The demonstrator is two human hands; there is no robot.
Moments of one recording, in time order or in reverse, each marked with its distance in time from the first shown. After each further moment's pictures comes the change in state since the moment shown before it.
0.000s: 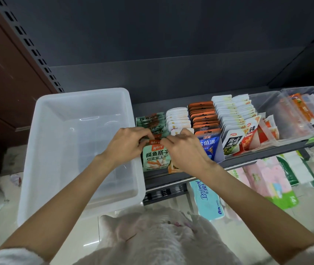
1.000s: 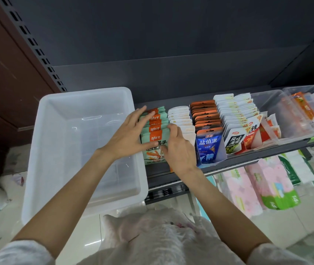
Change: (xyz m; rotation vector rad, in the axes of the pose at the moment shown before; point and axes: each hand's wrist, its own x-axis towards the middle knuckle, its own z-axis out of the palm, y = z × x) left_hand 0.008 -0.008 0.001 -0.080 -0.188 -0.229; right_hand 0.013 -0.034 0.012 0.450 -0.063 0.648
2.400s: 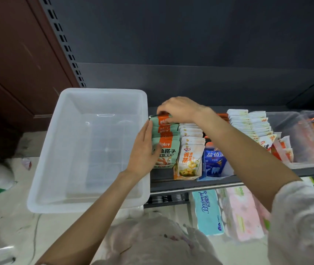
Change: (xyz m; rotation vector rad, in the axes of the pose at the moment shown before) left_hand -0.021 0.031 0.044 -0.293 0.338 -0.271; right_hand 0.144 -0.017 -0.052 -0.406 -0.434 -0.727
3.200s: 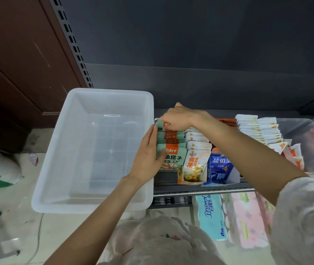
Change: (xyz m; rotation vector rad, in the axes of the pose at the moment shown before) left_hand -0.003 -0.003 -0.001 -0.028 -0.025 0.003; right_hand 0.023 -0.009 0.010 -0.068 -0.229 -0.082
